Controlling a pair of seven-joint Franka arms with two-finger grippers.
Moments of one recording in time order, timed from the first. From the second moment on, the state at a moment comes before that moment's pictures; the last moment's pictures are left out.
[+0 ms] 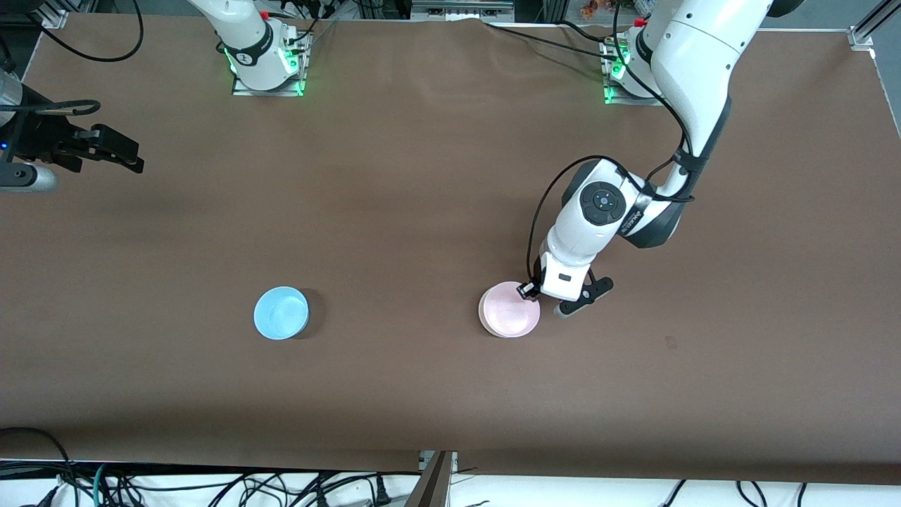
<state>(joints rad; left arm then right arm) -0.25 0.64 -0.24 -1.70 0.13 2.54 -1.10 0.01 0.07 0.04 -1.49 0.01 1.47 0.06</state>
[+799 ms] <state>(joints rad) -0.25 0.66 -0.24 -1.70 0.13 2.56 -1.10 0.01 0.07 0.04 -1.49 0.01 1.47 0.06</state>
